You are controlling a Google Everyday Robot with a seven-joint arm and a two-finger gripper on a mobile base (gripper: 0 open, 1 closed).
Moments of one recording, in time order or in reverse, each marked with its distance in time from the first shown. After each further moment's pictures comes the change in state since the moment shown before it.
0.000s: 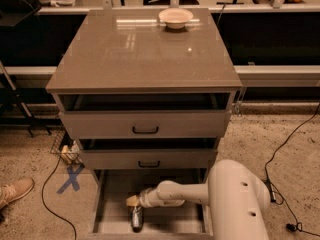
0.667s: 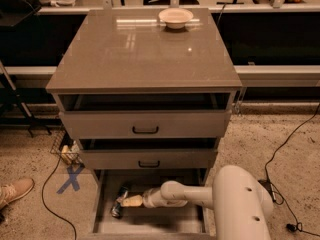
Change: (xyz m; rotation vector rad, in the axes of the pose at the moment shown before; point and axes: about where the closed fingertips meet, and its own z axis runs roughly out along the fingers) arm 0.005 -0.017 -0.001 -0.025 0.004 0.046
